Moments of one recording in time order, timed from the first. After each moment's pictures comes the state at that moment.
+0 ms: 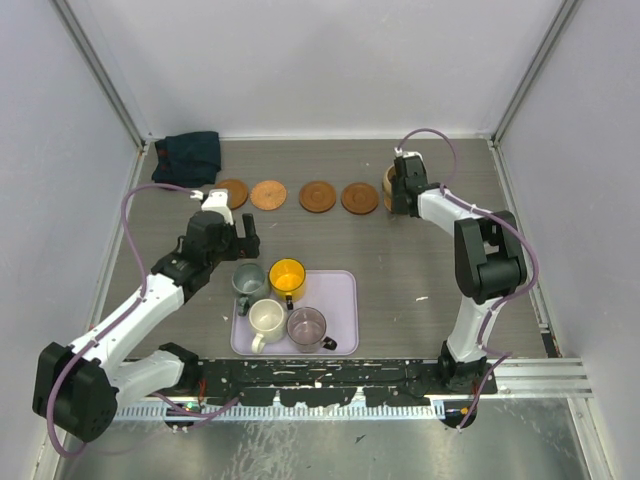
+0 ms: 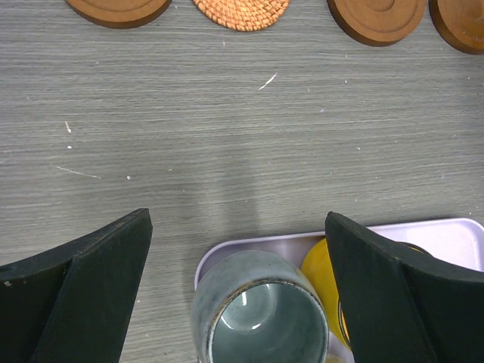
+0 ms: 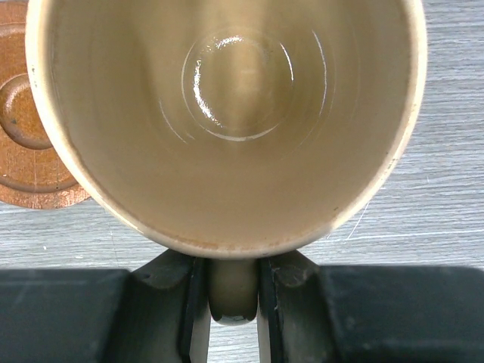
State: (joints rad) left arm -0.43 1.05 0.70 -0.22 -0.18 -0.35; right arm 0.22 1.87 1.24 -0.23 0.21 0.17
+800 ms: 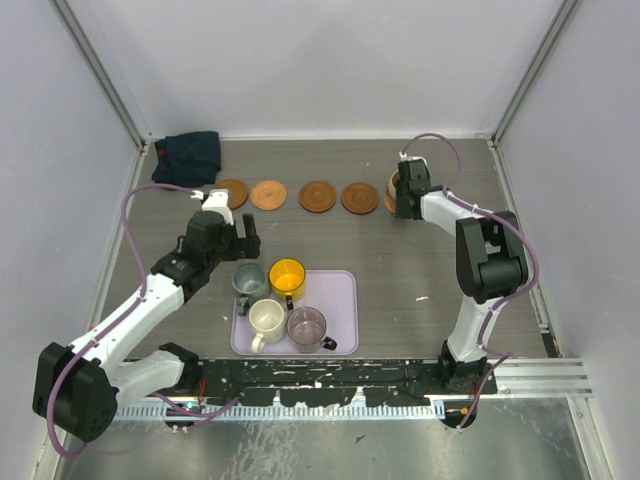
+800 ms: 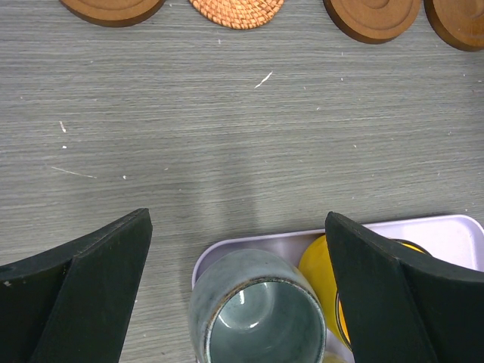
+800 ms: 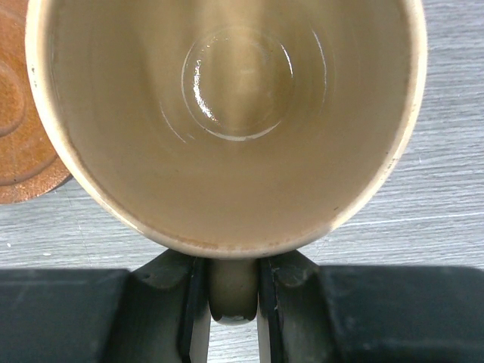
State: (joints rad) left arm -0.42 1.05 0.70 -0.22 -0.17 -0.35; right arm 0.20 1.87 1.22 -0.23 0.22 0.17
